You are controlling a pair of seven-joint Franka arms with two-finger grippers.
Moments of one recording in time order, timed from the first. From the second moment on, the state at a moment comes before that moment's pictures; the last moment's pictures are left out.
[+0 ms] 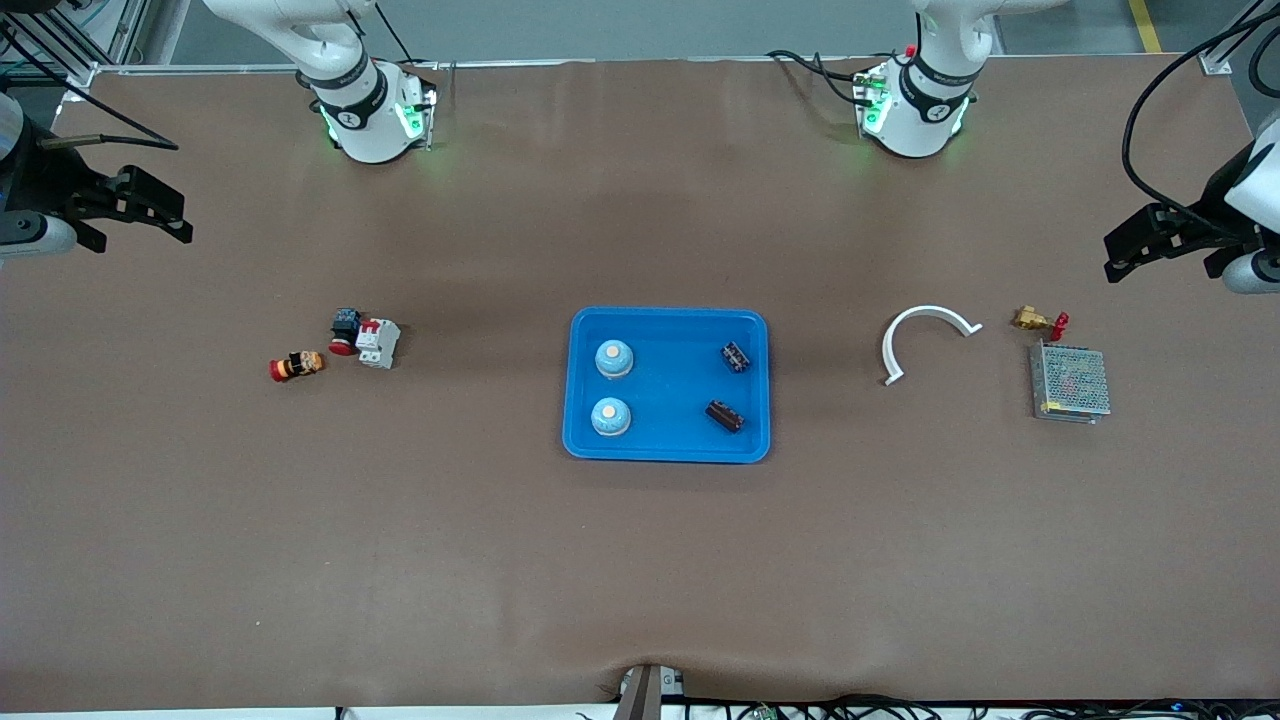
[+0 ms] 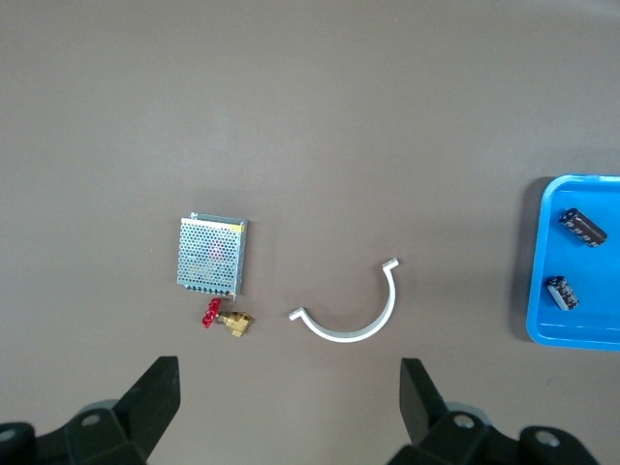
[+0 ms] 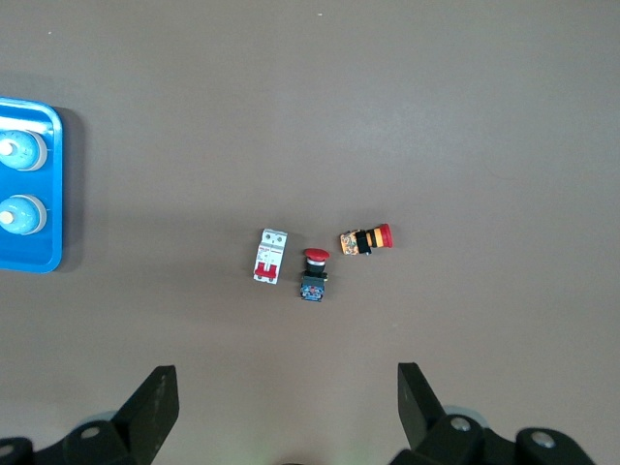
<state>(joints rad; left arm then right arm) 0.06 0.02 -0.13 -1.51 0.08 1.56 -0.07 0.00 -0.11 0.00 -1.69 0.02 1.54 -0.10</state>
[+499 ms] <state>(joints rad) 0.06 0.02 -0.14 -1.51 0.02 1.52 -0.08 0.00 -0.11 0.00 -1.69 0.02 1.54 -0.10</state>
